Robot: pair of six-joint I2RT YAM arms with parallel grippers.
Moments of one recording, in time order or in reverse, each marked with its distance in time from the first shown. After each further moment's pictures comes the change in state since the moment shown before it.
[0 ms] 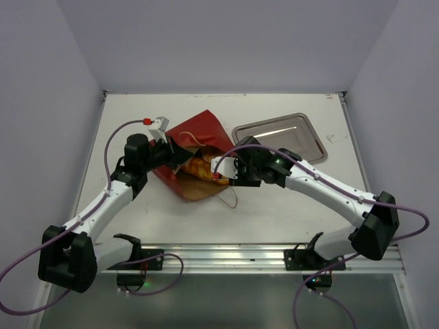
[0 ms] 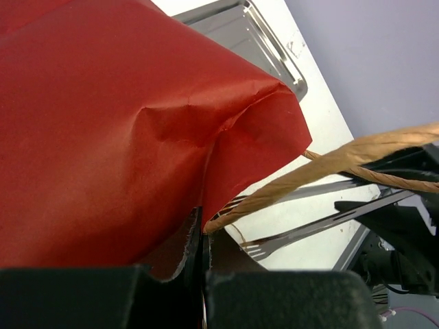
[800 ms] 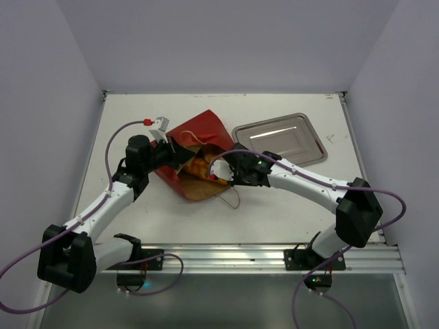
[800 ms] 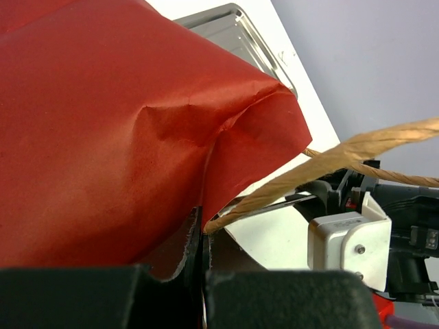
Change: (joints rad) left arm -0.027 0.000 -0.022 0.056 -0.023 -0.055; right arm 0.019 0.153 -0.057 0.070 0.177 0.068
